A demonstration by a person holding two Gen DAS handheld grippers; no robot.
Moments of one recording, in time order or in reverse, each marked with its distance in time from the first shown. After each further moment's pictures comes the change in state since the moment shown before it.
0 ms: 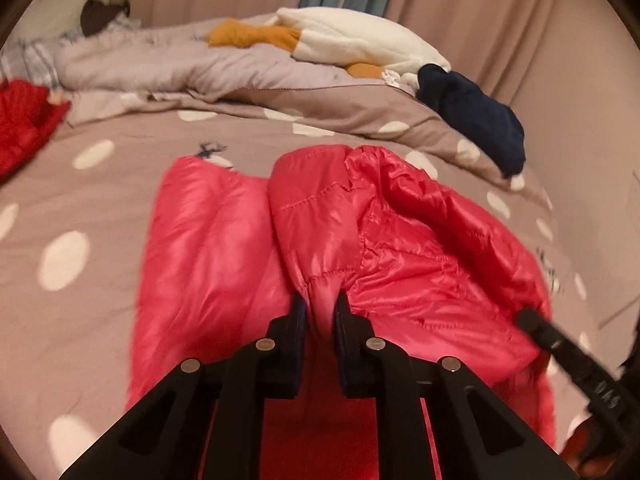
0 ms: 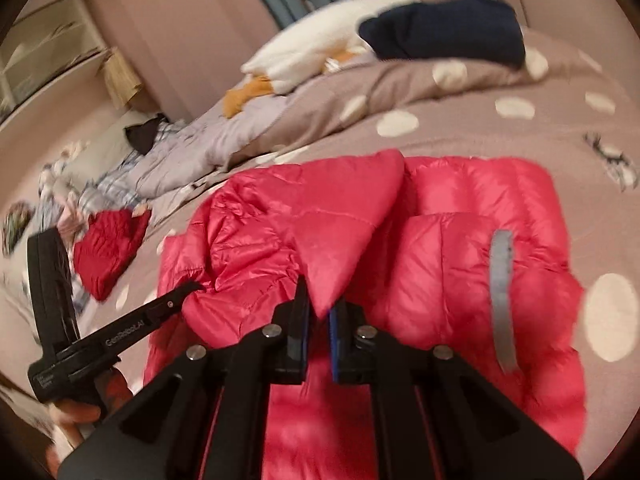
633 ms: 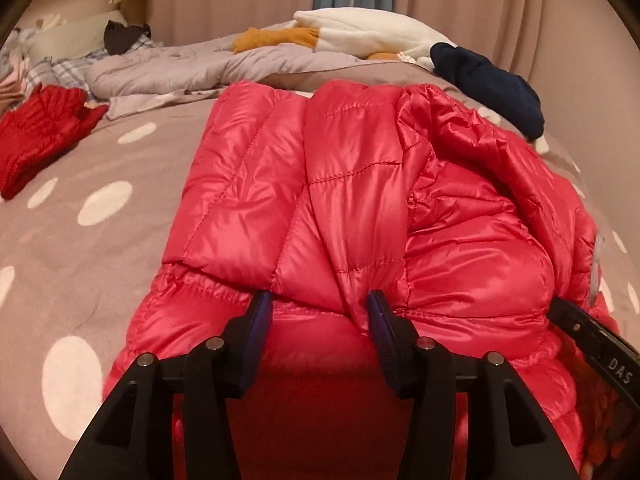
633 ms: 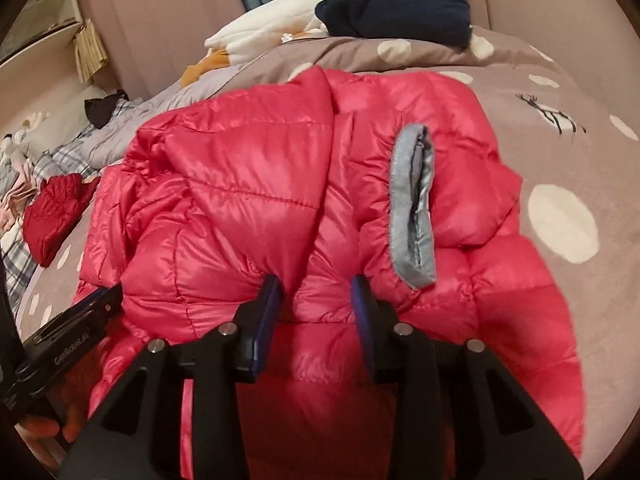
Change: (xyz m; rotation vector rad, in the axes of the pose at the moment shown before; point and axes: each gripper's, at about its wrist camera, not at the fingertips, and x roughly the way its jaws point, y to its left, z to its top) left arm 0.020 0.009 -0.065 0.051 -0.067 0.170; right arm 0.016 -0.042 -0.065 -0.015 0.015 -0.217
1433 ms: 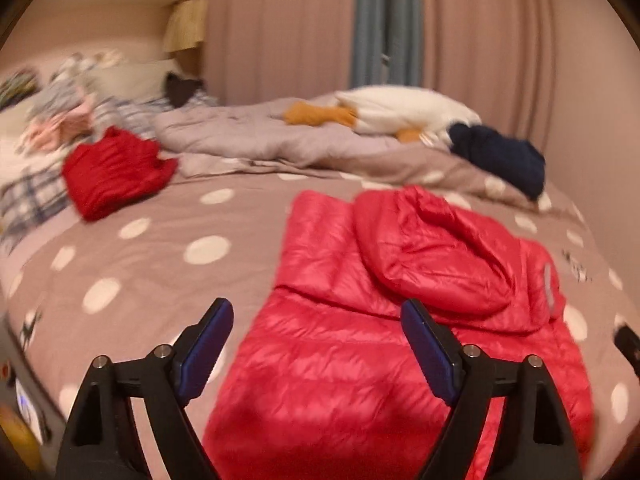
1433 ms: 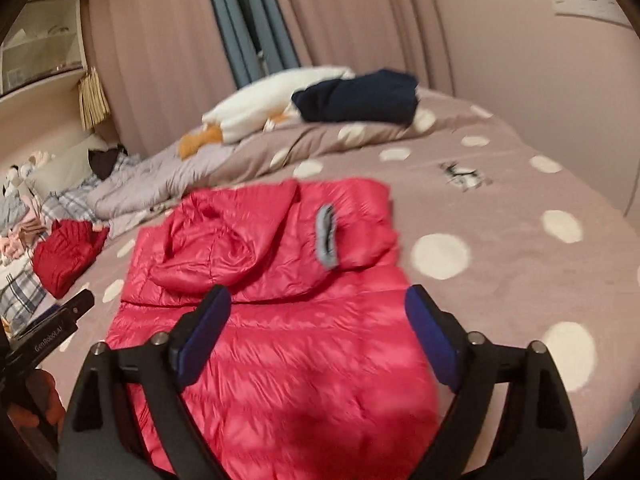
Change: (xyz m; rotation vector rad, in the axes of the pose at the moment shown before) left arm -0.145 0.003 -0.018 -0.091 -0.223 0.142; right arm -0.158 -0.022 -0.023 0.036 -0.257 -0.055
